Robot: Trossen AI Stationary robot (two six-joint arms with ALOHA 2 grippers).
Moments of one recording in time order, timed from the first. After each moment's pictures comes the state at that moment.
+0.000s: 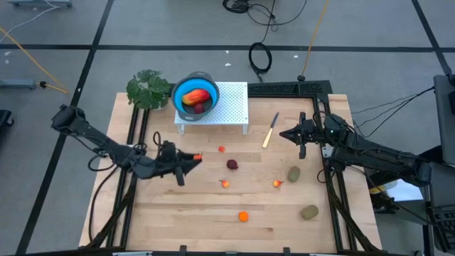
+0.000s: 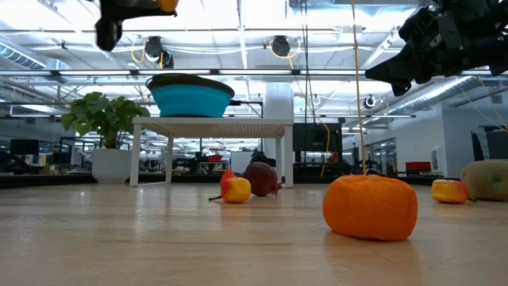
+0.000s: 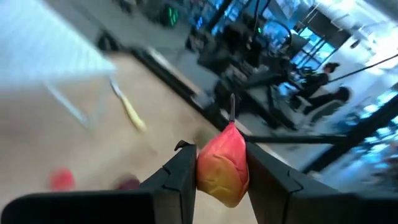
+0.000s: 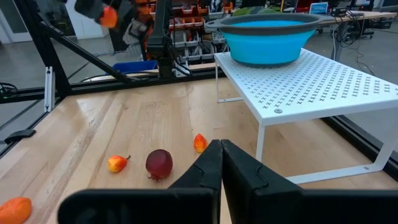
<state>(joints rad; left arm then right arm) -0.50 1.07 0.61 0.29 -0.77 -0.72 -0.47 0.47 0.26 0.07 -0.36 0.01</state>
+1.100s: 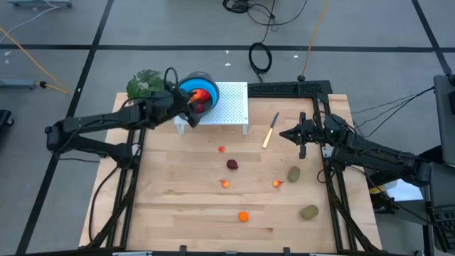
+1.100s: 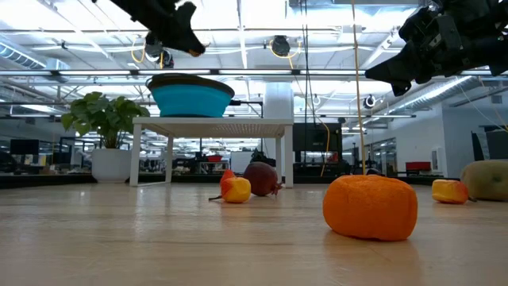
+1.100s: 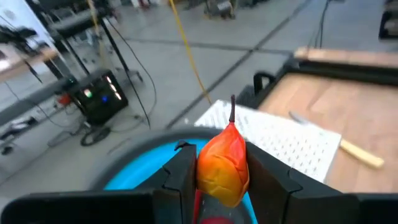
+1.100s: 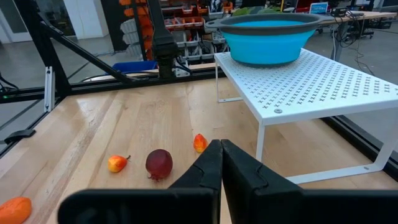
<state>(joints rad) 0.30 1.11 0.96 -0.17 -0.42 0.09 -0.47 0.47 0.26 0.07 -0.36 0.01</state>
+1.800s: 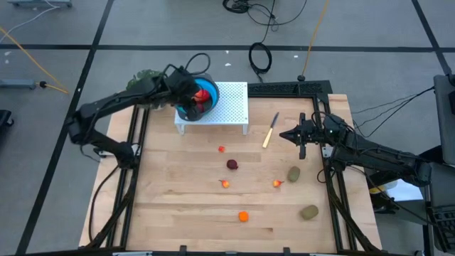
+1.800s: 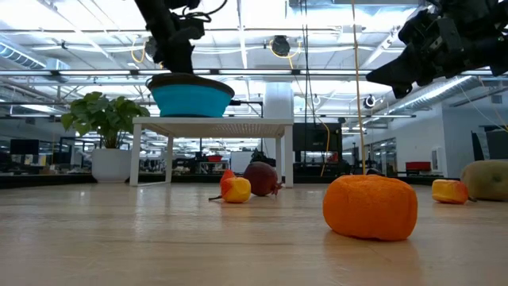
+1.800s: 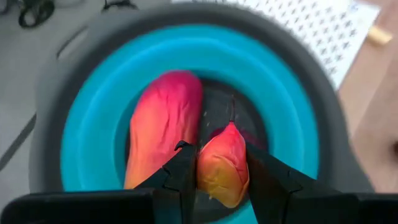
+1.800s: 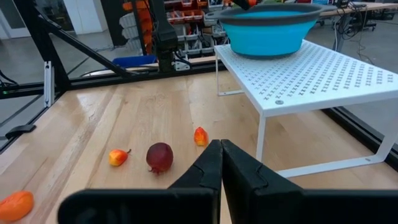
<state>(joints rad) 0.51 1.41 1.39 -0.90 -0.14 0.04 -0.47 0.47 0.26 0.04 -0.36 0.02</state>
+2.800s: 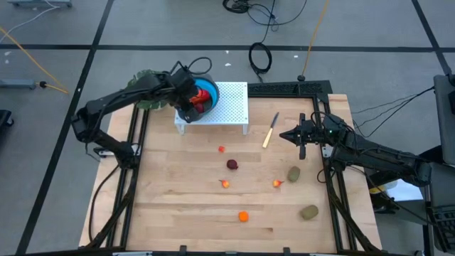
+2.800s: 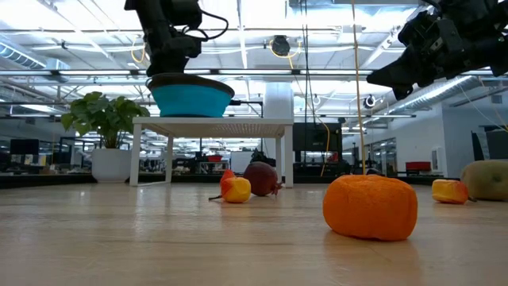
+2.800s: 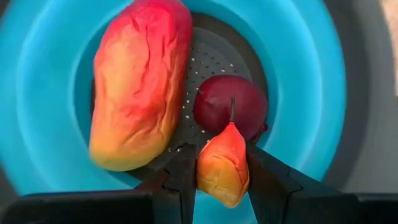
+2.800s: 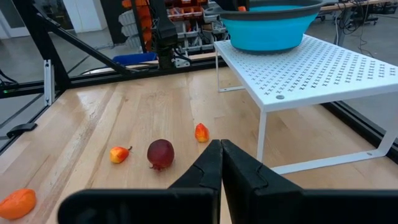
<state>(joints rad) 0.58 1.47 1.40 -1.03 0.00 0.00 -0.47 0.47 0.26 0.03 -0.36 0.02</state>
